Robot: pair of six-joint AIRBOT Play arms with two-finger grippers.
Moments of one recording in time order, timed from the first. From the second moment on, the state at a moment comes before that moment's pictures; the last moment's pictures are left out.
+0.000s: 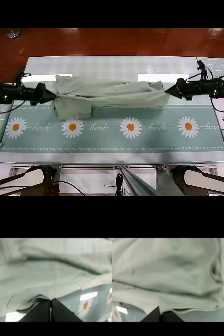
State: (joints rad) left arm 0.32 -1.37 1.03 0.72 -1.22 -1.22; right arm -0.29 -1.40 1.08 -0.72 1.16 1.27
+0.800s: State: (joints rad) left arm 0.23 -1.96 1.69 0.74 -1.25 -1.38; right arm -0.28 -1.83 1.46 -0.62 1.09 1.32
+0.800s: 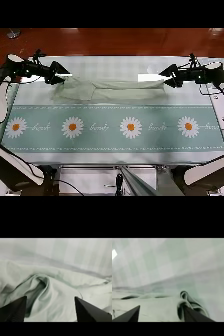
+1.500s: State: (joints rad) left arm 0.19 -1.46 1.40 1.05 -1.06 -1.48; right arm -0.34 -1.92 1.53 -0.82 1.32 1.36
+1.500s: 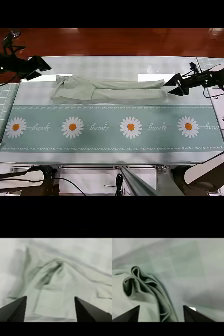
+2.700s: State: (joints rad) left arm -0.64 -1.79 1.58 0.85 -0.96 -1.42; right arm -0.21 -0.77 1.03 -1.02 1.44 1.44
